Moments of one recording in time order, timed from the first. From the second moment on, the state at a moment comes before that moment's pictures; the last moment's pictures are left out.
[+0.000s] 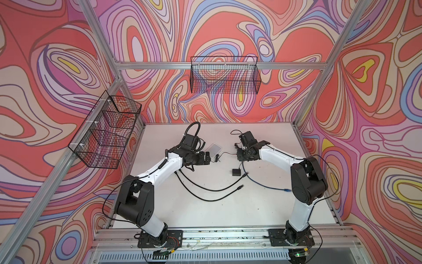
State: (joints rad) left arm -0.40 1.58 1.15 -0.55 0.17 -0.41; right arm 0.48 1.87 1.38 -0.56 0.07 0.41
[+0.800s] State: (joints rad) left arm -0.36 1.55 1.13 -0.54 0.17 -0.43; right arm 0.67 2.06 1.48 -0.60 0.08 0.60
